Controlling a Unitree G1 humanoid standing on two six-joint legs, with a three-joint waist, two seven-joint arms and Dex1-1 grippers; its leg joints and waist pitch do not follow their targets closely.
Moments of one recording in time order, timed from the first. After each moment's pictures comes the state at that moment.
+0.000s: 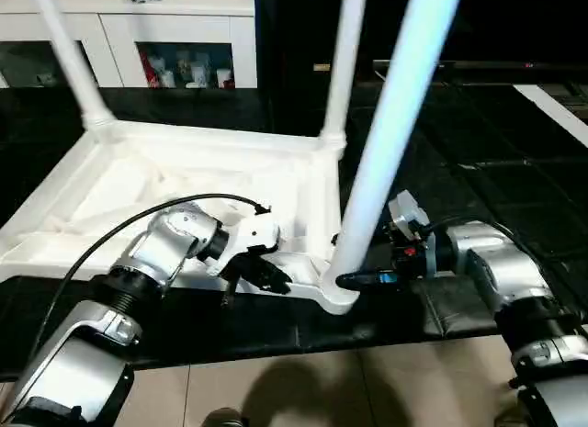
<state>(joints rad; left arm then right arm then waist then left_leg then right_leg) -0.72 0.41 -0.41 0.64 0.04 0.06 -1.47 -0.59 -0.39 0.16 0.63 0.22 0.15 1.52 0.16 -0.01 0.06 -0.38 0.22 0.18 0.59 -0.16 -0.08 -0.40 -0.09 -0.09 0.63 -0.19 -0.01</state>
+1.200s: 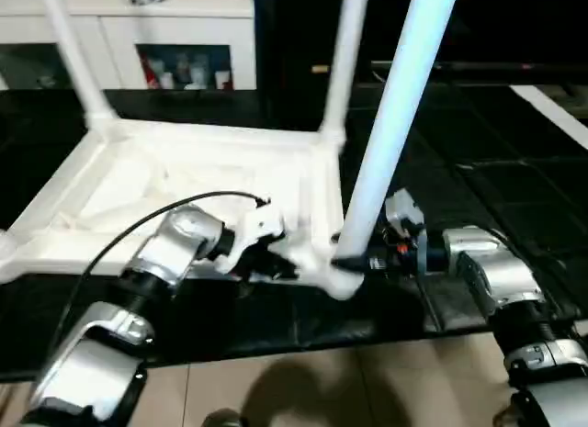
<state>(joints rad) -0.73 0.29 -0.30 0.70 0.04 0.25 -1.17 -0.56 -0.30 0.07 0.59 0.16 0.20 1.11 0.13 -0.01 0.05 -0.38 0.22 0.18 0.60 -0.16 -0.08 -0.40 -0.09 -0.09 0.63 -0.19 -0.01</state>
